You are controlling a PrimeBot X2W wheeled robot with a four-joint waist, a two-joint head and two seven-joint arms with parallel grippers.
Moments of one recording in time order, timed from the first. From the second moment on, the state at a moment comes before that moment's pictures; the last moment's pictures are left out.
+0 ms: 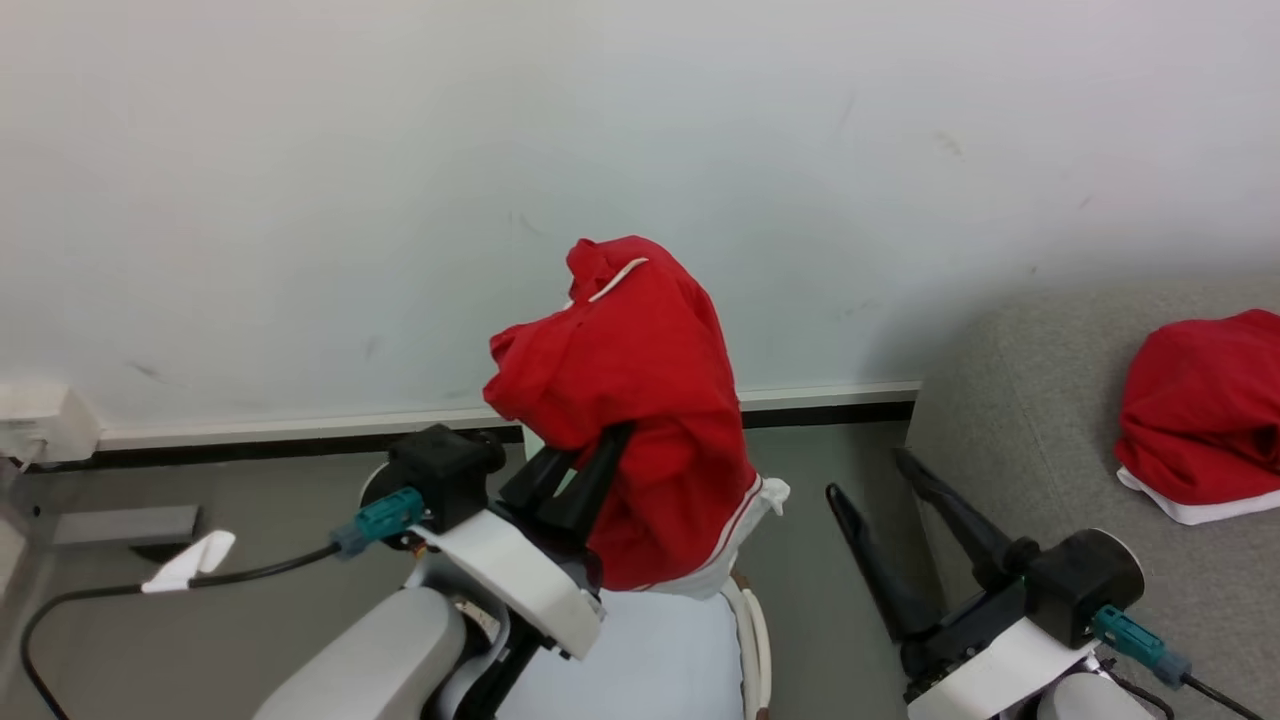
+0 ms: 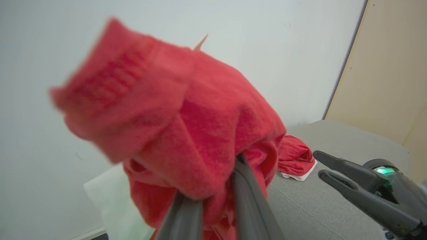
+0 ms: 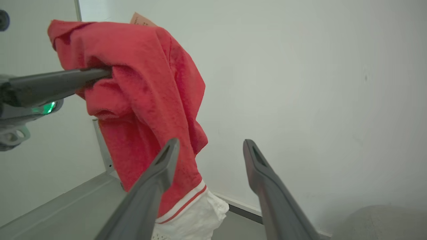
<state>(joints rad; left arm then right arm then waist) -0.55 0.36 -0.78 0.17 -0.71 0.03 -0.24 -0.30 -0.23 0.51 0.21 0.45 0.13 -0.26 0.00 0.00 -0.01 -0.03</state>
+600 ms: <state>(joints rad) -0.55 0.30 -0.90 0.14 -0.71 -0.05 -0.20 -0.51 -0.26 0.83 0.45 0.62 0.13 -0.26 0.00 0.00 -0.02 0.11</state>
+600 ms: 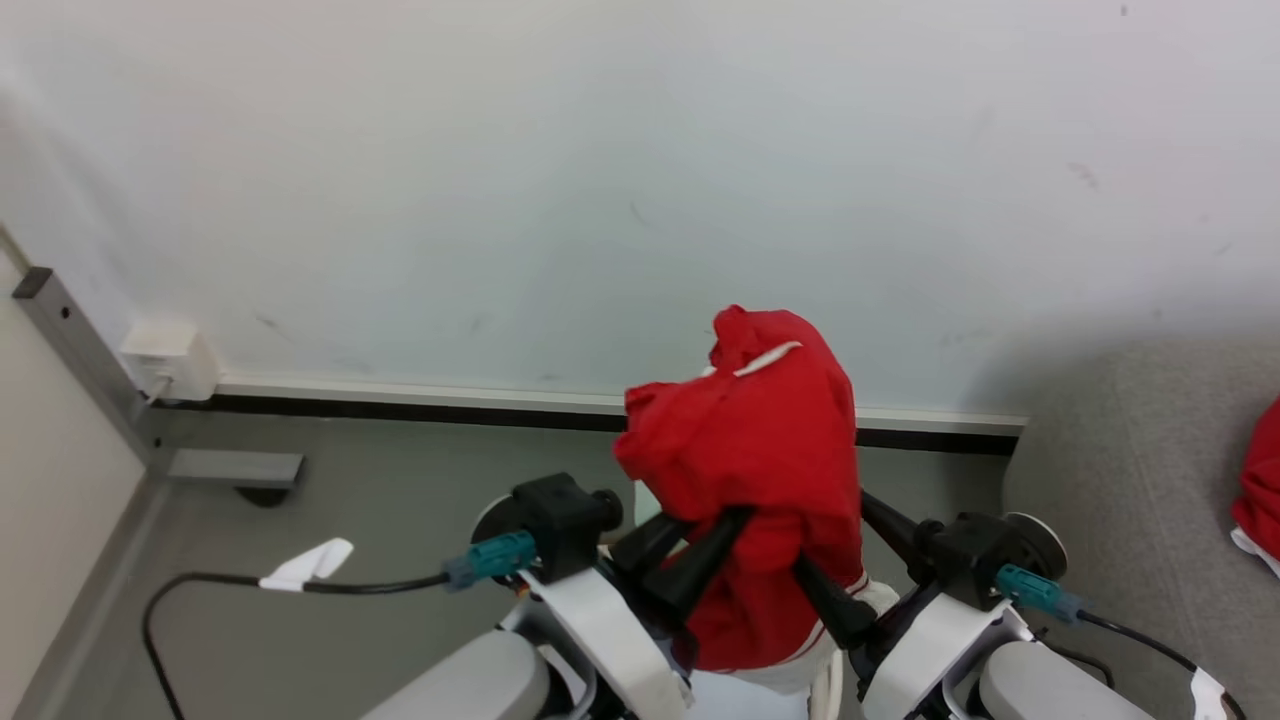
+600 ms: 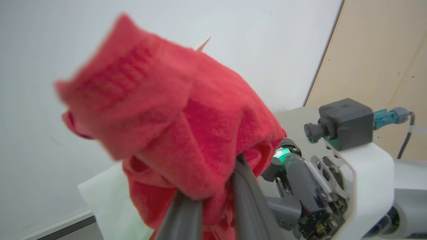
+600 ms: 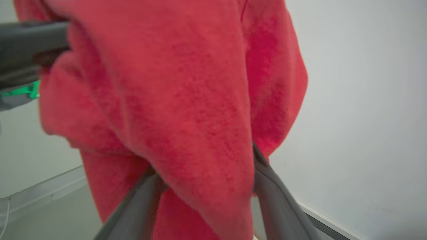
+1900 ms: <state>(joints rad) -0.54 0.28 -0.92 0.21 -0.71 -0.03 -0.22 -0.46 -0.23 0.62 0.39 0.69 0.13 -0.26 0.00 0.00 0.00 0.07</state>
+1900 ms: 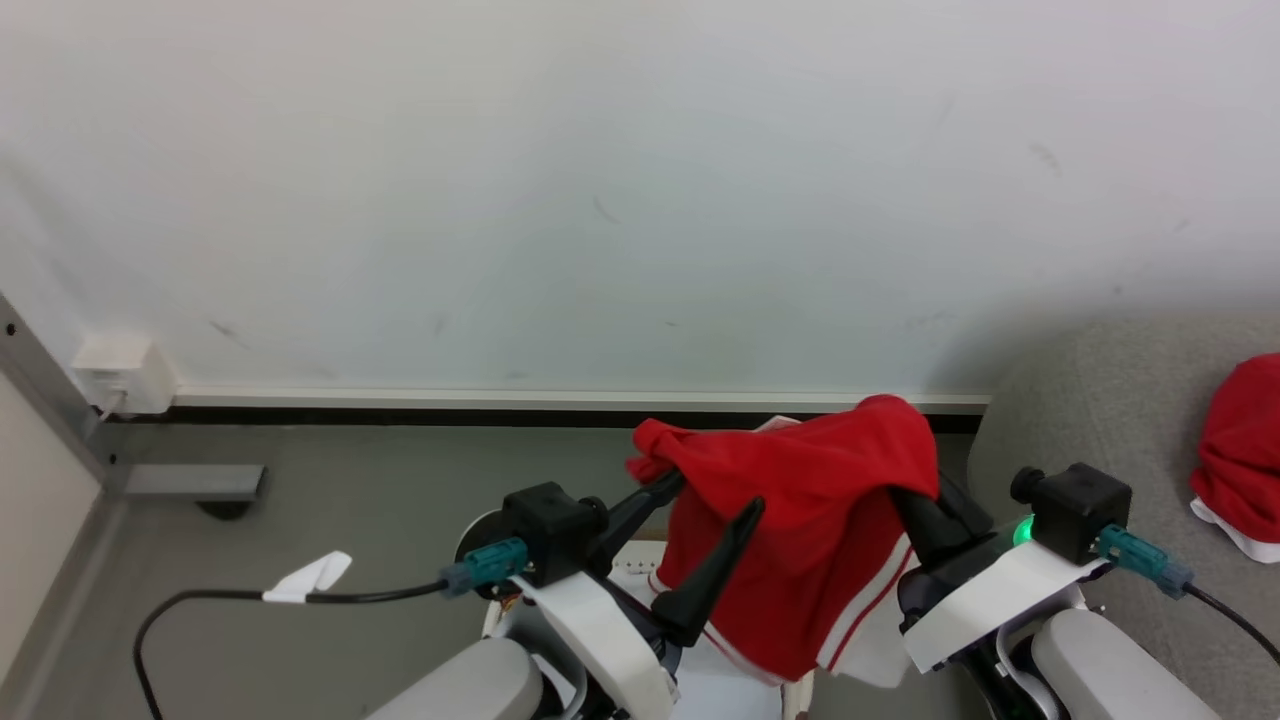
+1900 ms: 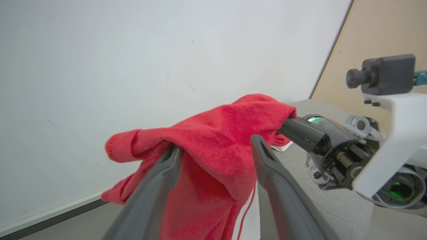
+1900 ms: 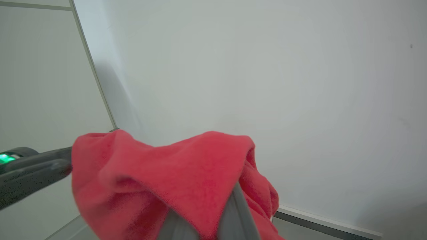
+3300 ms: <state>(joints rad) -0.53 0.29 -0.89 0.22 -0.53 -0.05 -0.26 -0.29 -0.31 0.23 0.07 0.55 0.13 -0.26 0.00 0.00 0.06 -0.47</state>
